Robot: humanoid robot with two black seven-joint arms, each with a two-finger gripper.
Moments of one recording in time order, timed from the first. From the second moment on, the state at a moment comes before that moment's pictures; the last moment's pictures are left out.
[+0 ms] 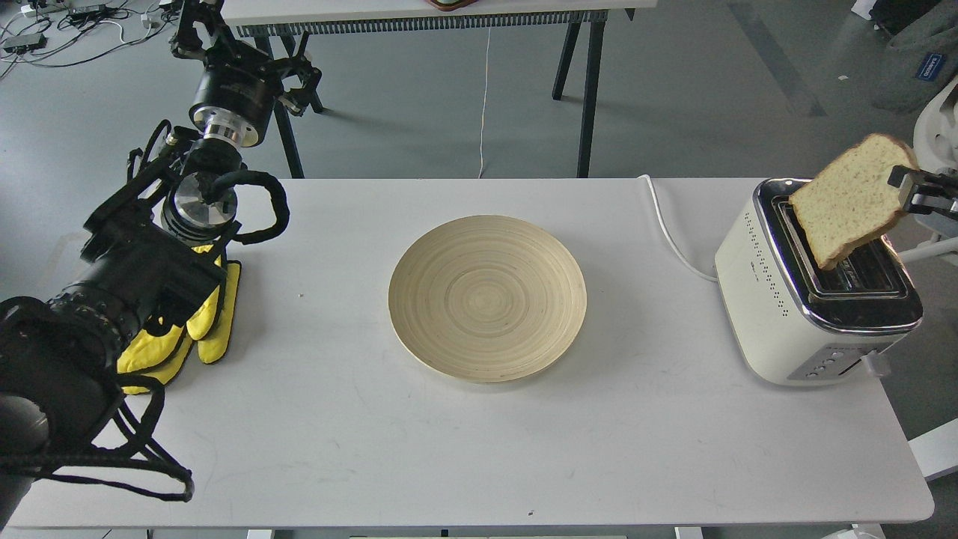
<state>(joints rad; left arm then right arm) -1.00 0.15 -0.70 -0.38 -0.33 -0.46 -0.33 1.06 -1.31 0.05 1.48 -1.29 0.02 0.01</state>
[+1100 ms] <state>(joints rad) -1.00 0.15 -0.70 -0.38 -0.33 -0.46 -0.33 1.02 -1.23 0.10 1.48 -1.27 0.00 0.02</state>
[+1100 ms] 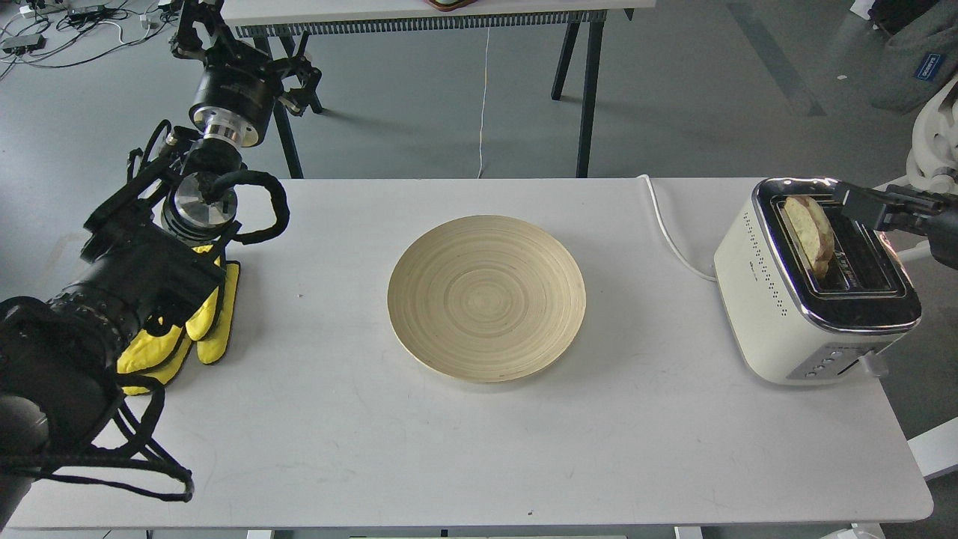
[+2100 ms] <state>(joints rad) -1.00 0.15 -0.70 -0.38 -0.33 -0.45 -0.33 0.92 -0.43 0.77 0.89 0.00 0.17 0.28</state>
